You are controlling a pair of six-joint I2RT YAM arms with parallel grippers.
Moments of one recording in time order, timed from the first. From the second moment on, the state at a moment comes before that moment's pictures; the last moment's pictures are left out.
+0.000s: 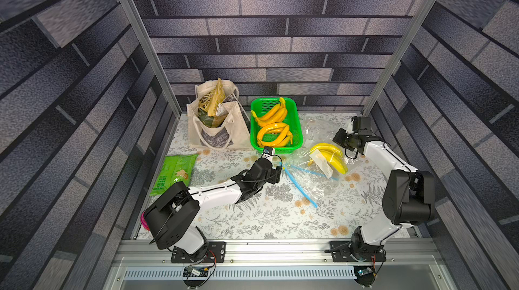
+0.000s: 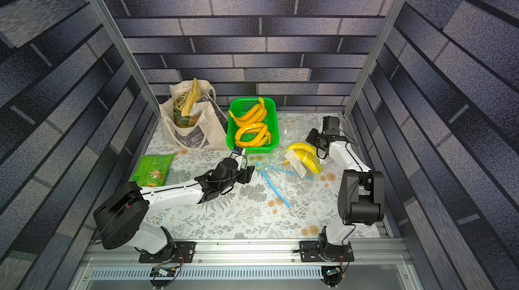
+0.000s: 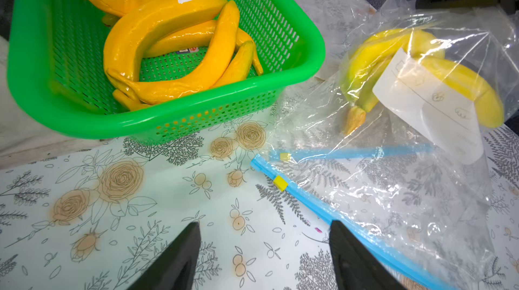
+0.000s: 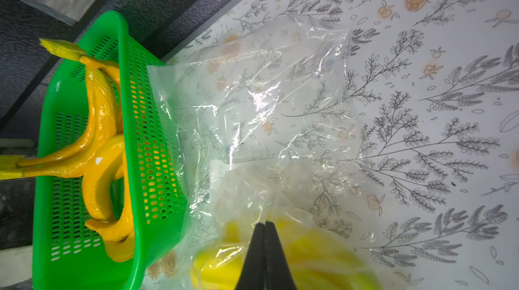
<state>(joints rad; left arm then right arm) -0.87 1.49 0.71 0.25 -0.21 -0.34 -0.02 1.61 1.15 -0.34 -0.23 0.47</state>
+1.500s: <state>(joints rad) -1.04 1.47 0.59 0.30 -0.31 -0.32 0.18 1.25 1.03 -0.59 0.11 0.50</state>
